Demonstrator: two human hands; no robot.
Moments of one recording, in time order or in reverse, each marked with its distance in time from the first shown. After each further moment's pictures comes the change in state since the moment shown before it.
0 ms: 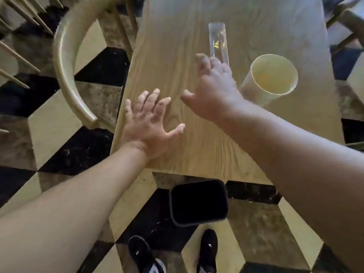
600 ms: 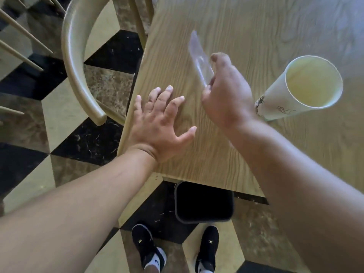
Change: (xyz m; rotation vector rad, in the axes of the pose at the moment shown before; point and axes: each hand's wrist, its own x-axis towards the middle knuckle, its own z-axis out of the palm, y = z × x) left_hand 0.002 -0.003 0.002 -0.049 0.042 -0.009; right_hand 0.010 -0.002 0.026 0.306 0.157 -0.017
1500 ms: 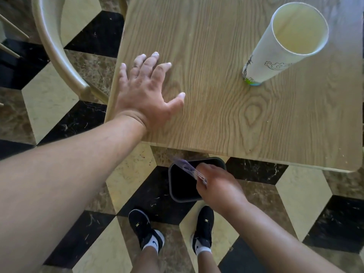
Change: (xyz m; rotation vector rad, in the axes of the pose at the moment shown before) left_hand 0.000 0.002 -0.001 -0.008 0.002 0.001; right_hand -0.238 0.105 0.062 -0.082 -0.496 0.032
